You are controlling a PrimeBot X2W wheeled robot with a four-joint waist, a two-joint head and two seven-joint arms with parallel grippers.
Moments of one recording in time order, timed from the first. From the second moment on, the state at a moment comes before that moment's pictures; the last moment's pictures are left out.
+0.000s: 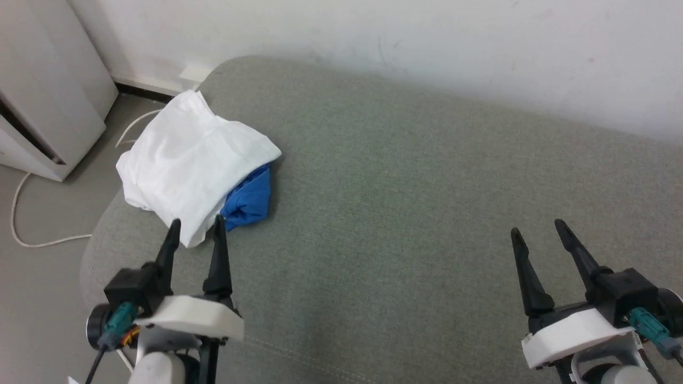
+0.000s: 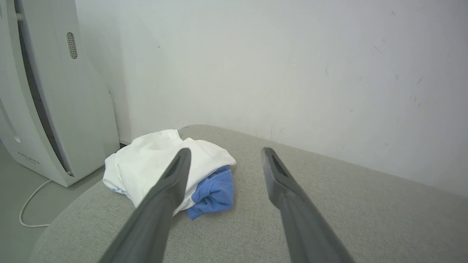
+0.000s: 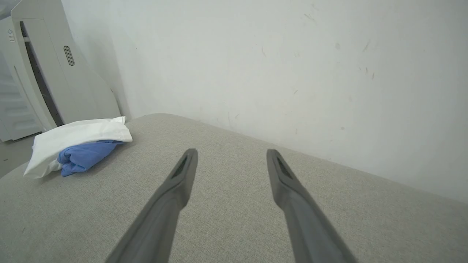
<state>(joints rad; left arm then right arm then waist) -0.06 0.05 0.00 0.04 -0.21 0.00 -0.15 0.04 -0.05 0.01 -0.08 0.04 0.13 -0.08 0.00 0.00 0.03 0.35</state>
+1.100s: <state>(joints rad) -0.78 0.36 0.15 0.69 -0.33 -0.09 0.21 -0.10 -0.05 0.02 -0.18 0.00 0.13 -0.05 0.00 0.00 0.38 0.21</state>
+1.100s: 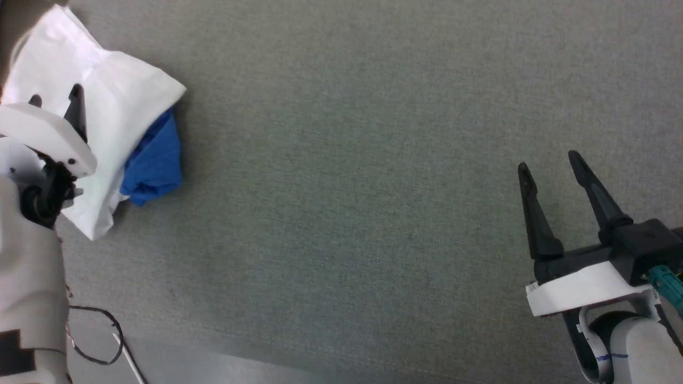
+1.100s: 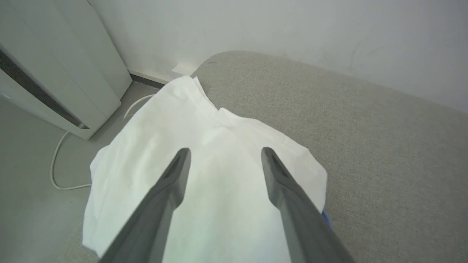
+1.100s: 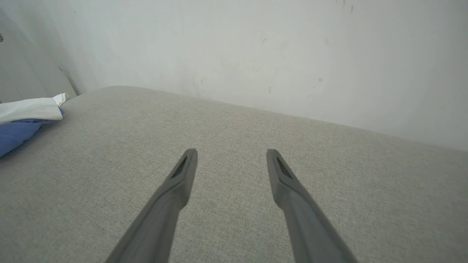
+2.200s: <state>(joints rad) -0.92 0.46 0.10 0.88 -0.34 -0.02 0.03 -0.10 -0.06 0.04 -0.11 0.06 0.13 -0.09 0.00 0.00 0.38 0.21</state>
